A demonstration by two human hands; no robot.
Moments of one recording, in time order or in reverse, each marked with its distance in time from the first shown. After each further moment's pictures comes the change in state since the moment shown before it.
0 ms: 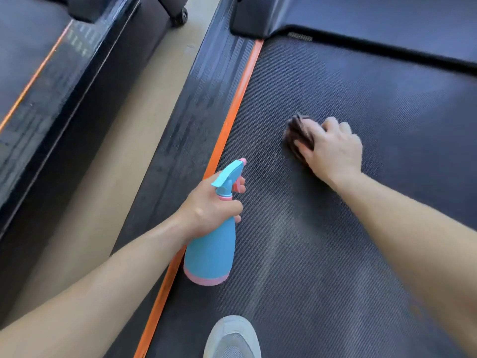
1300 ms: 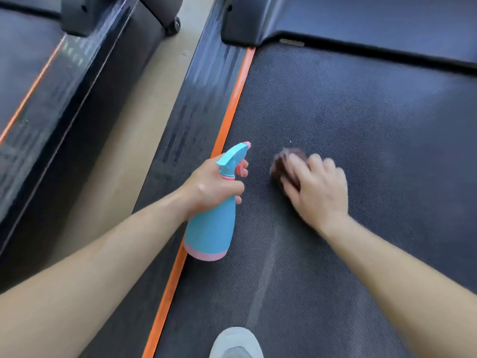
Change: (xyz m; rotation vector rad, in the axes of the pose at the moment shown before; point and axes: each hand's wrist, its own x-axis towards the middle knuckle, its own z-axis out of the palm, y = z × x) left_hand 0.036 0.037 -0.012 0.061 -0.060 0.024; right_hand -0.066 -0.026 -0.002 0.007 0.017 -0.009
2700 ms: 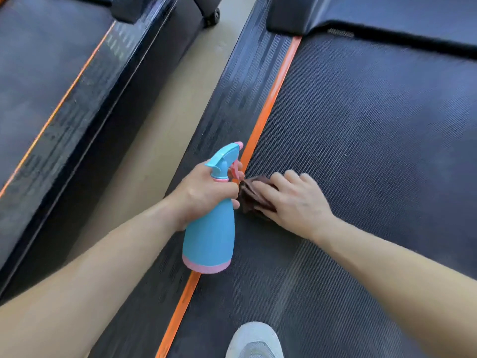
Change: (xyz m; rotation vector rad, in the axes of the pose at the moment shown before) left_hand -0.053 -0.019 -0.032 -0.195 0.137 -0.139; right_hand -0.010 -0.079 0.018 0.118 -0.002 -0.611
